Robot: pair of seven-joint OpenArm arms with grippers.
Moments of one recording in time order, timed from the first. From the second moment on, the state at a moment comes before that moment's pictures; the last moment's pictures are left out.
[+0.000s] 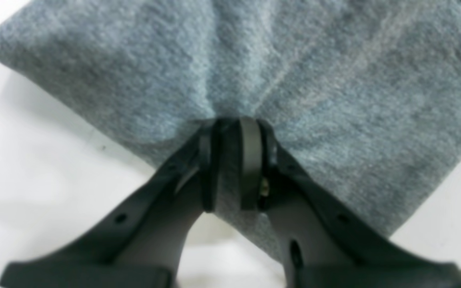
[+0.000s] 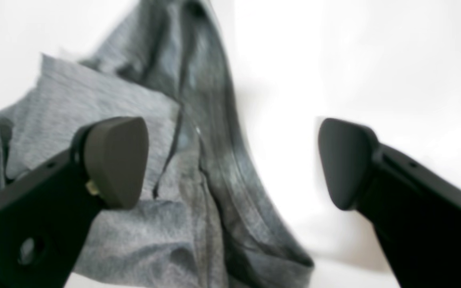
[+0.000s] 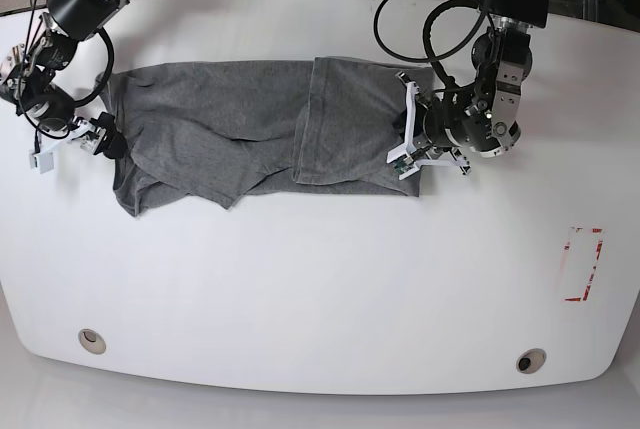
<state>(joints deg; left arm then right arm) -2.8 -11.8 9.9 89.7 -13.8 -42.4 64.3 7.1 19.9 49.8 65.8 37.9 39.7 -70.6</state>
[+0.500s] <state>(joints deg) -3.0 -11.8 9.9 89.7 -13.7 -42.4 64.6 4.5 16.5 44.7 66.6 41.1 40.6 -66.3</state>
